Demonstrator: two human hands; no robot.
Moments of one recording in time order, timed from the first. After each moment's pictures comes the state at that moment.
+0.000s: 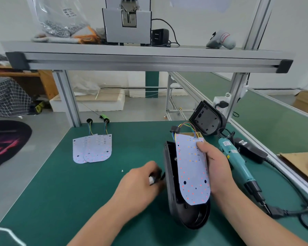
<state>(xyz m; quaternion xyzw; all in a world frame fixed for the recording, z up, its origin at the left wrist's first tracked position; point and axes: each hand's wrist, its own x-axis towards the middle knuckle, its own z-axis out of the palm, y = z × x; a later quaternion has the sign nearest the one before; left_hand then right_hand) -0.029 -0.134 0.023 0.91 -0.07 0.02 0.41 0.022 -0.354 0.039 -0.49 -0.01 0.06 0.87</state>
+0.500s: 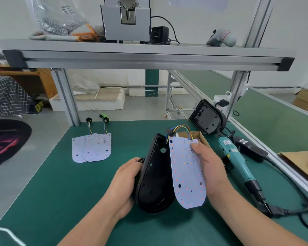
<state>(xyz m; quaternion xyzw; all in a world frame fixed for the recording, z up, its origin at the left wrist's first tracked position) -0.025 -0.128 0.022 0.60 0.10 -0.08 0.79 0.022 -0.347 0.029 -0.48 -0.06 0.07 0.87</state>
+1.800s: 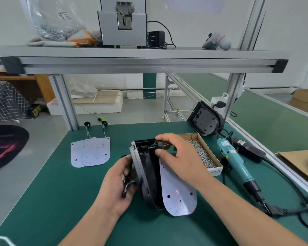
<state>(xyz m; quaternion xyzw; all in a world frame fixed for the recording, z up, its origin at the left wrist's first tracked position) -0.007 -0.114 0.012 0.45 0.11 -0.04 0.89 0.043 -0.310 0.045 -0.83 -0.26 -0.14 0.47</state>
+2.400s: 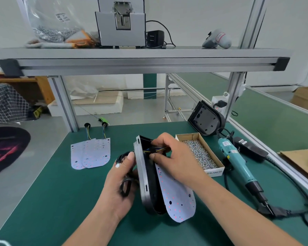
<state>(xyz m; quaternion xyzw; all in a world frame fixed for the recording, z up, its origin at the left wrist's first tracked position) -0.014 -0.117 0.015 0.45 0.04 0.00 0.89 0.041 -0.299 0.051 -0.83 -0.25 -0.10 0.49</state>
